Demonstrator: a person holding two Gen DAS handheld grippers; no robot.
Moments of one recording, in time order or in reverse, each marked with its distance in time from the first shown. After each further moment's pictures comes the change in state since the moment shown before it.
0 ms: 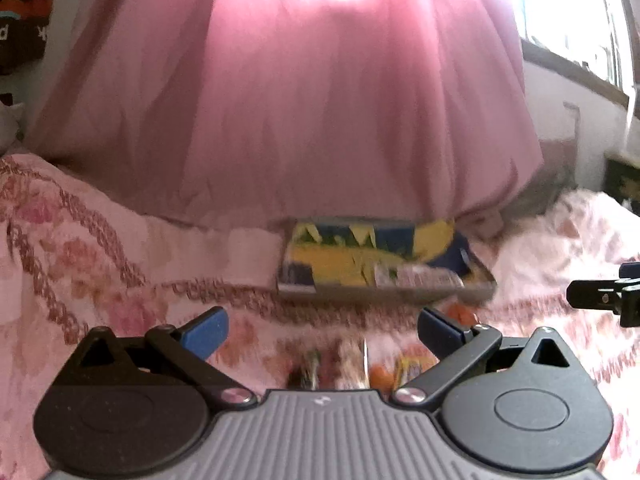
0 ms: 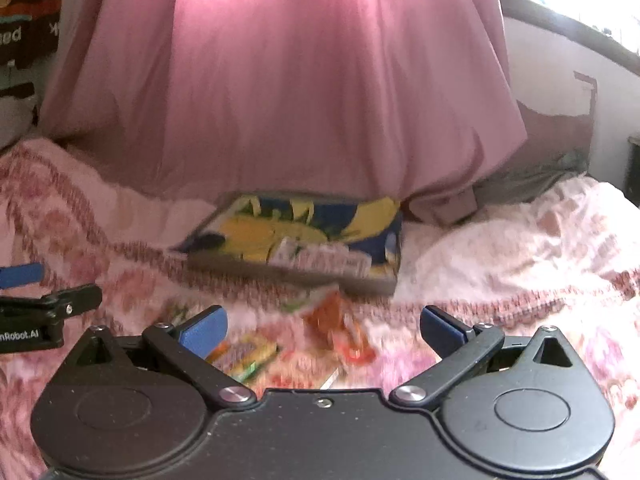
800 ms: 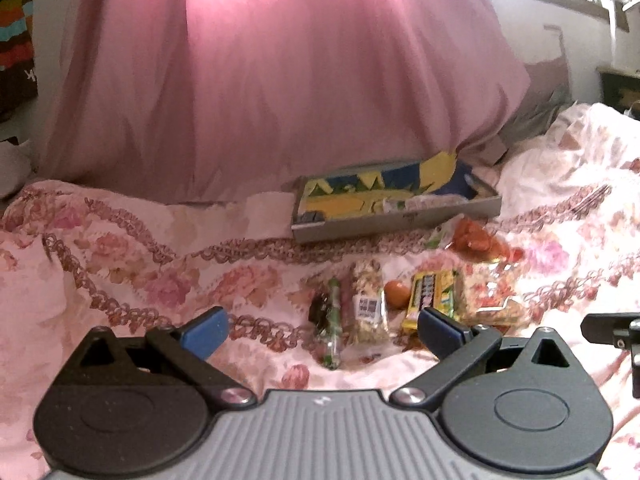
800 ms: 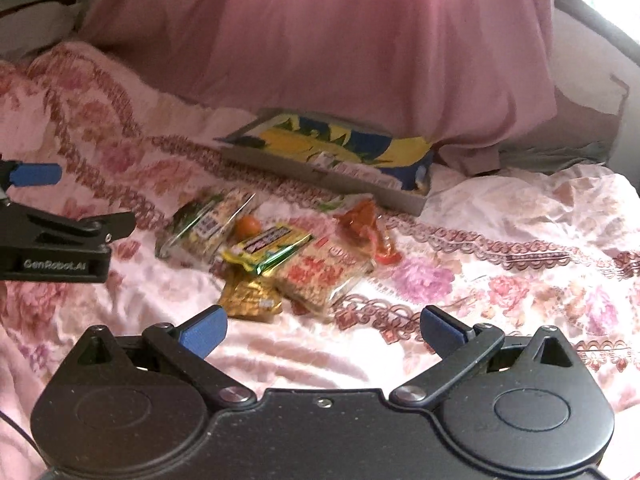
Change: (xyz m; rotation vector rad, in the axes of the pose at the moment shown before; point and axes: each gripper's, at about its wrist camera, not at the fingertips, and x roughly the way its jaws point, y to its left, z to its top) left arm -0.034 -0.030 -0.048 0.179 0.095 0.120; right arm -0.028 0.041 -0.067 -0.176 0.158 0.021
